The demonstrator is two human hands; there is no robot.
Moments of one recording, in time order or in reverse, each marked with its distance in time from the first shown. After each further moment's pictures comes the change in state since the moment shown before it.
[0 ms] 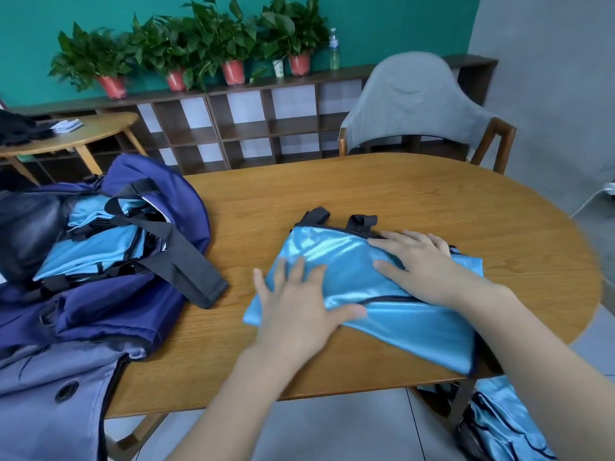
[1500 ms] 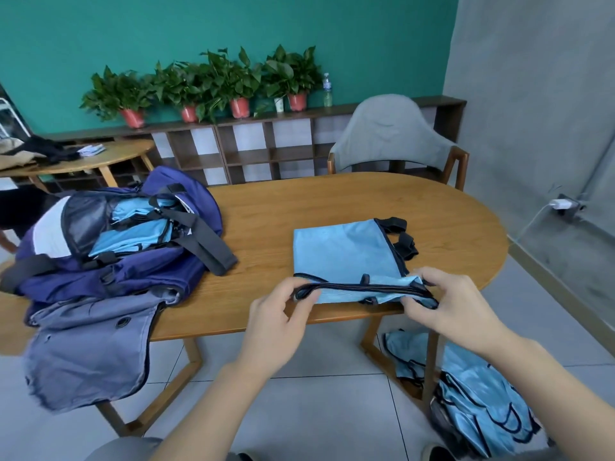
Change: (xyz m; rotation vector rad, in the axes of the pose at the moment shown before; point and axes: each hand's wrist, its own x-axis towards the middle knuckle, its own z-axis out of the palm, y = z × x) left_hand -0.120 -0.004 0.016 -0.720 0.544 0.267; right_hand -0.185 0.001 -0.006 0.517 0.416 -0.235
